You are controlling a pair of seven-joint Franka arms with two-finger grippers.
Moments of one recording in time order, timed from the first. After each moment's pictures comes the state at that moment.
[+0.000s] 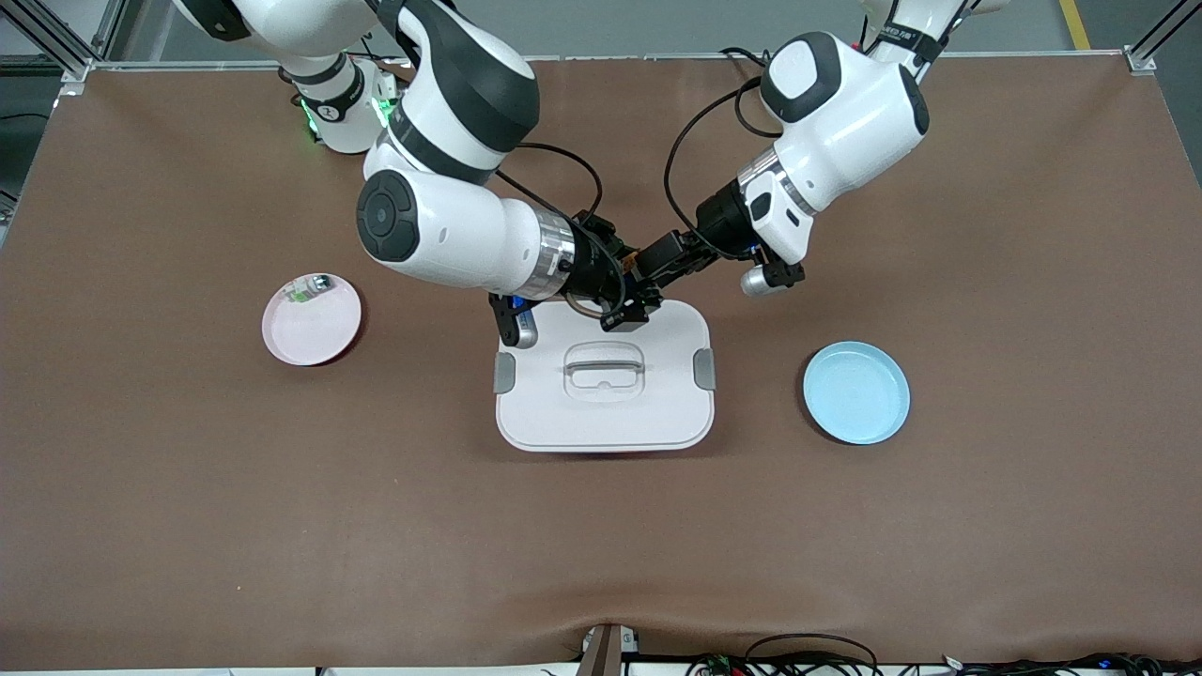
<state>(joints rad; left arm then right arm) -0.08 0.11 -0.61 -2.01 -0.97 2.69 -0.44 0.57 0.64 0.07 -1.03 0.63 1.85 1.79</state>
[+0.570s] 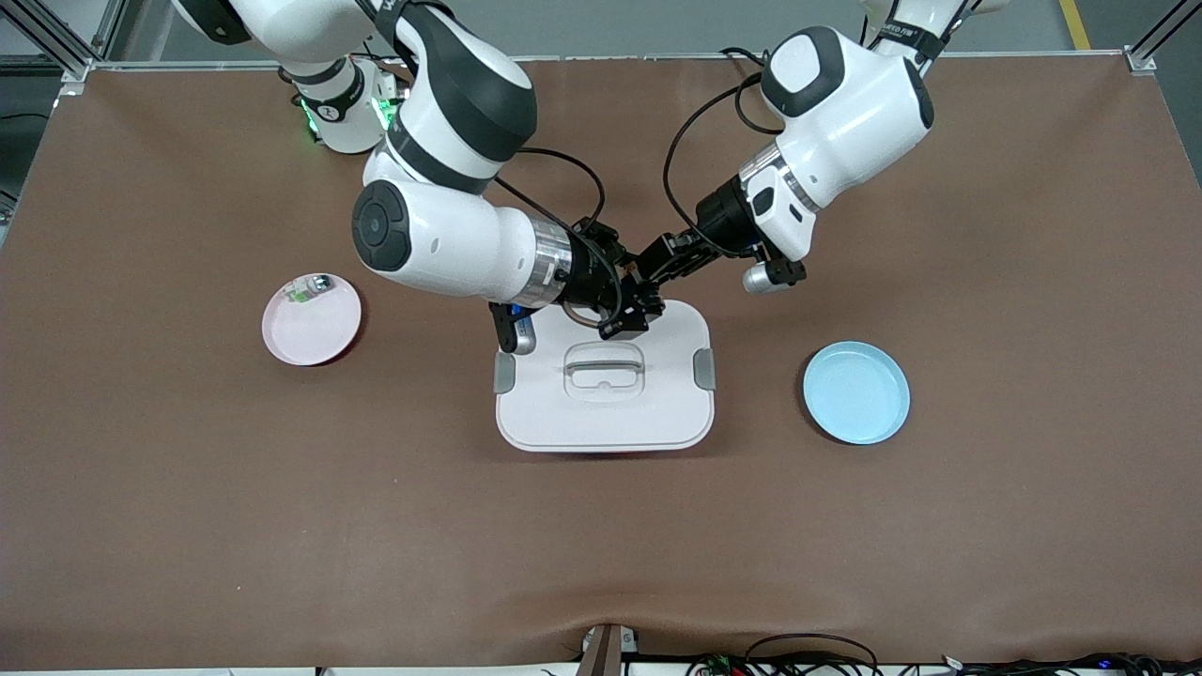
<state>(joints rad) -0.08 0.11 -0.61 -1.99 -0.96 2.69 -0.43 0.57 0.65 0.07 -1.03 0.66 1.87 1.80</state>
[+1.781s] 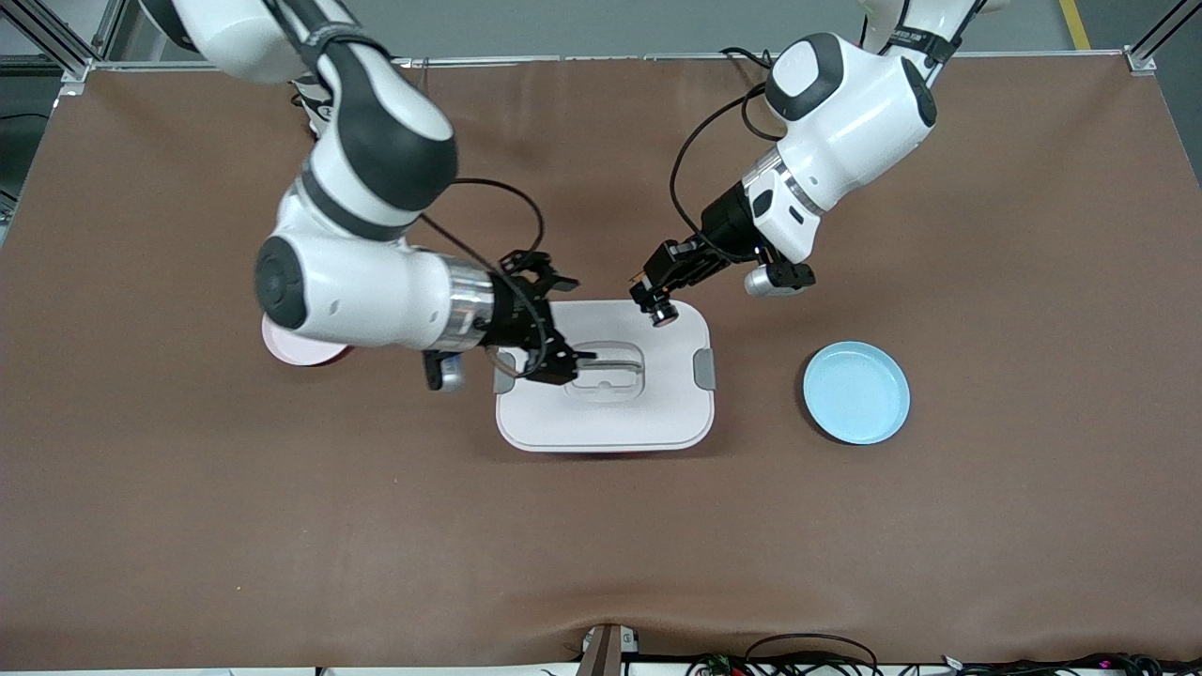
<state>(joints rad) -0.07 0.11 -0.60 -1.99 -0.81 2.69 -0.47 0.42 0.65 0.06 -1.00 0.67 1.70 1.72</state>
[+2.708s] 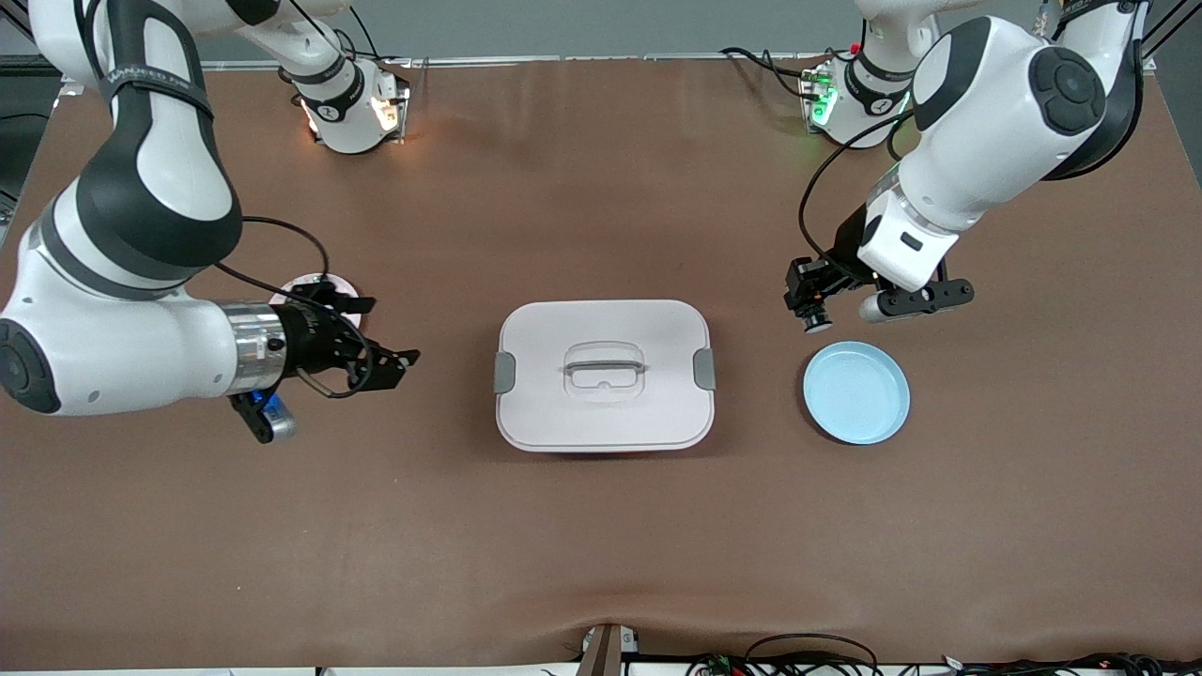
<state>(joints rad) 0.21 0.04 -0.60 -1.87 -0.21 2.03 -0.54 0.16 0.62 0.05 -0.98 0.46 1.28 1.01</state>
